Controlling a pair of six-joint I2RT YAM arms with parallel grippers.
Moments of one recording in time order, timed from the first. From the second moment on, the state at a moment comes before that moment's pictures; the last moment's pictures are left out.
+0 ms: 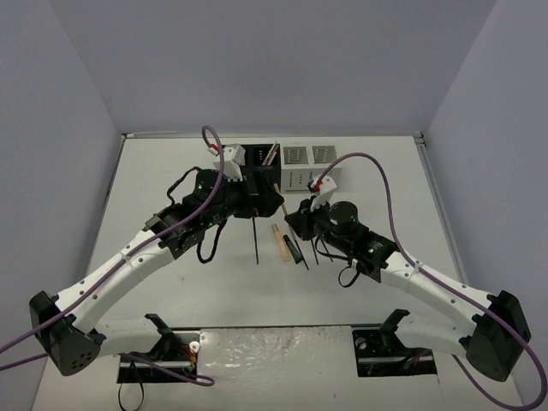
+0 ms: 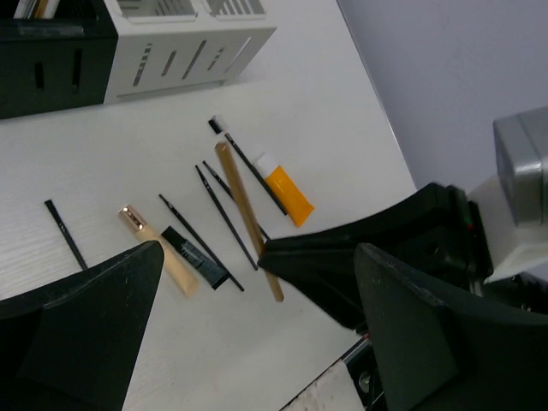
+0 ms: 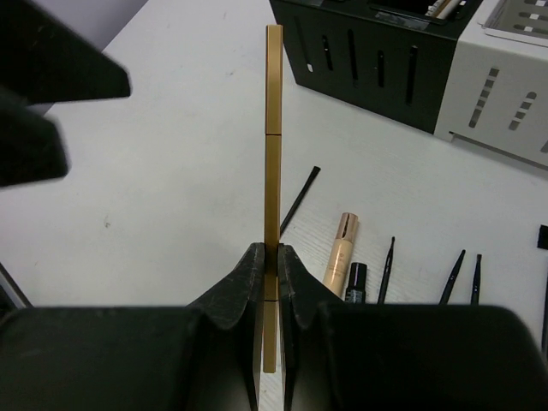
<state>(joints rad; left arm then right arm) -0.74 1.17 1.16 -0.35 0.01 -0.62 0.76 1.09 0.72 0.09 0.02 0.30</state>
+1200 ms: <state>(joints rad) -0.79 1.46 1.30 -0.17 -0.18 -0.42 0.76 1.06 0.66 0.16 0.05 0.31</state>
